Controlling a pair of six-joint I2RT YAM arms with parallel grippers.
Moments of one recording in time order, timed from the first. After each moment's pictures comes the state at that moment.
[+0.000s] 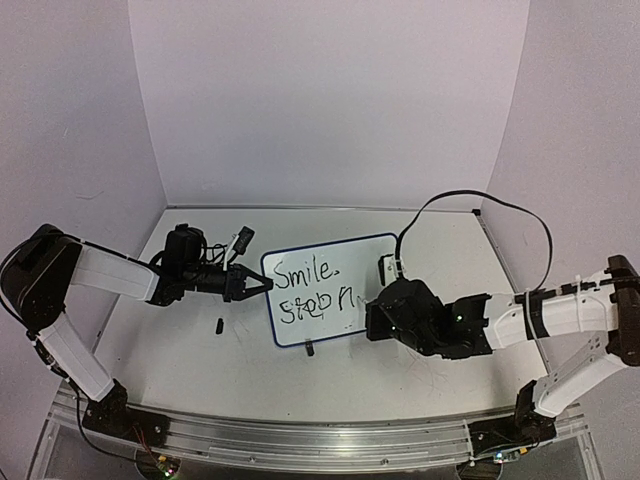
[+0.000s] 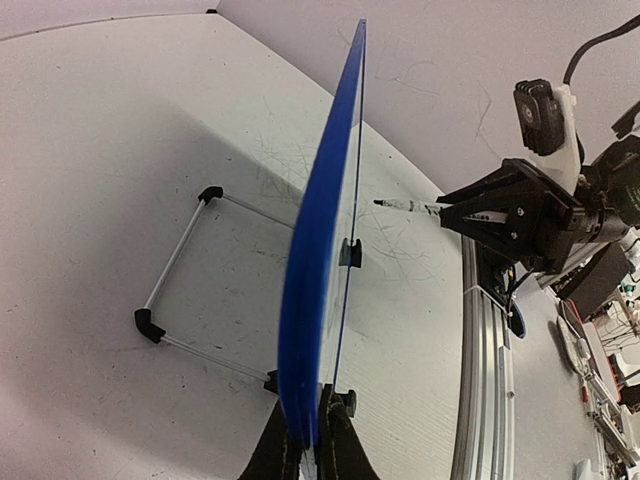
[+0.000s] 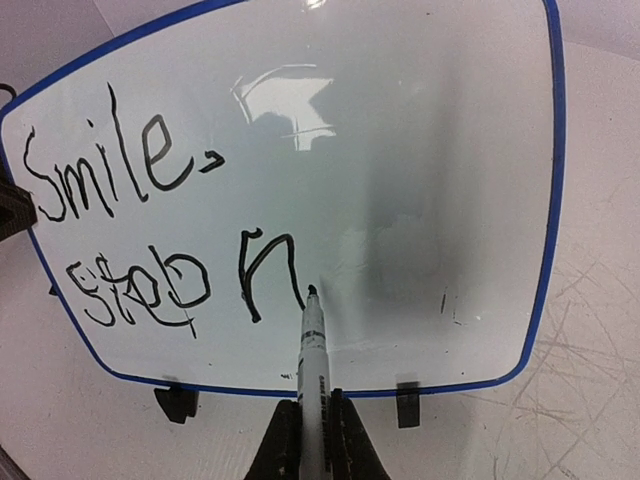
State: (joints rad) left arm -0.49 1.61 0.69 0.47 0.86 -0.22; right arm 1.13 1.43 0.79 -0.05 0.57 0.68
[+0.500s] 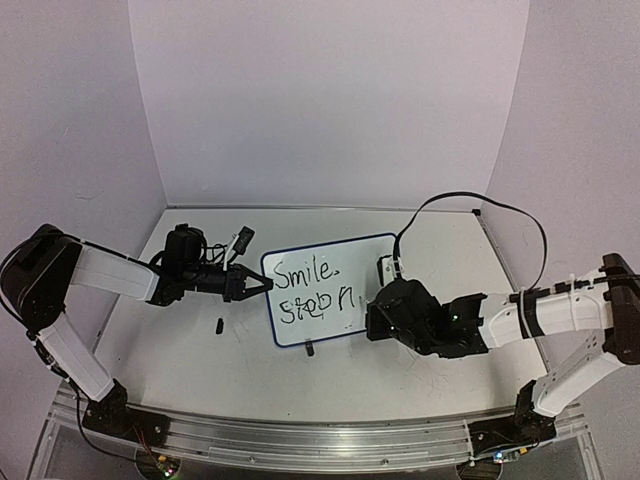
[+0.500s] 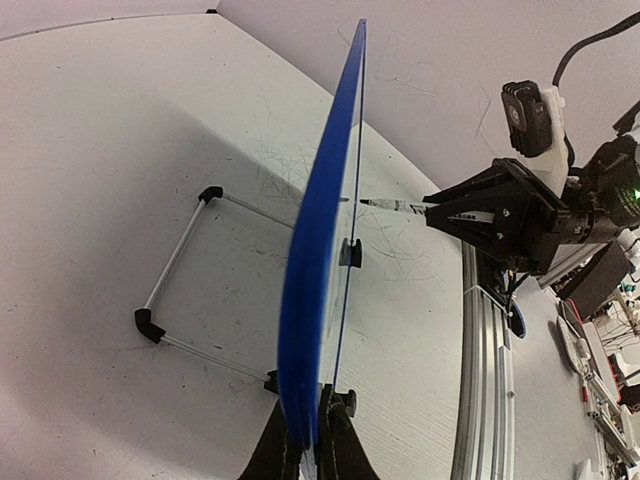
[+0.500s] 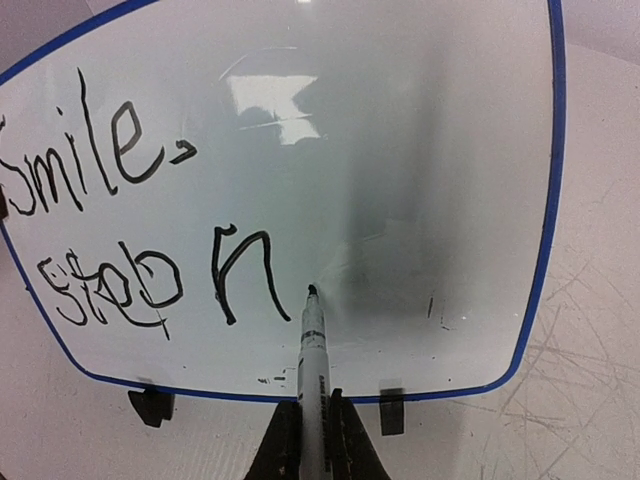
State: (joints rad) left arm -0.49 1.61 0.69 0.47 0.86 -0.22; right arm 1.11 1.47 0.79 -0.04 0.58 0.65
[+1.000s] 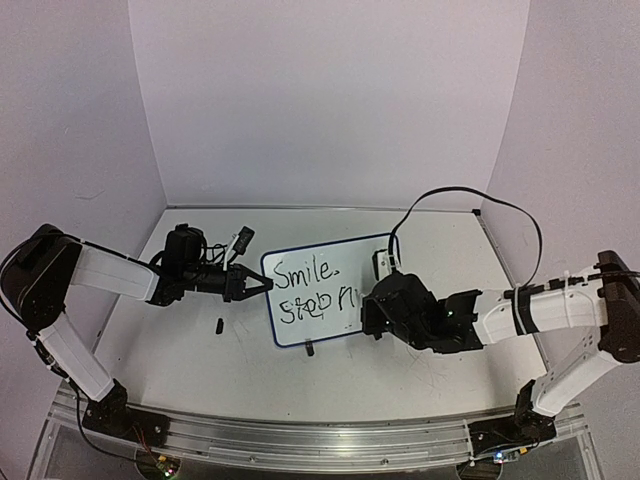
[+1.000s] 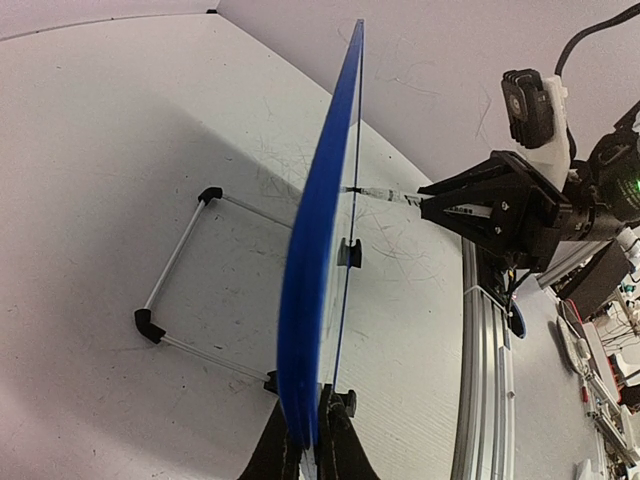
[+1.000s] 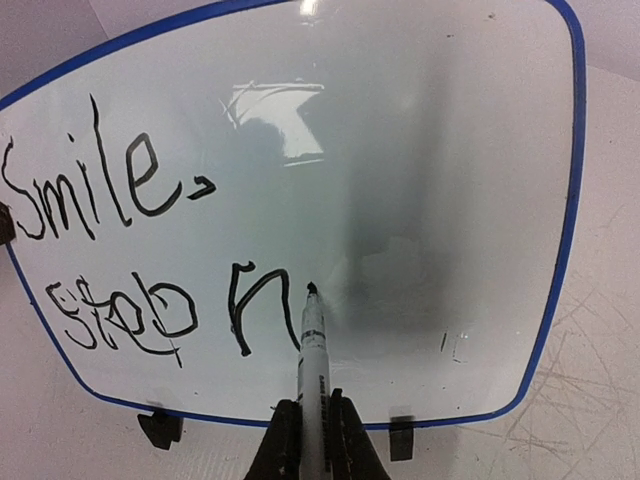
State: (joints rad) left arm -0.49 1.61 0.69 0.47 0.86 -0.22; right arm 1.09 1.50 0.82 0.00 0.58 0.61
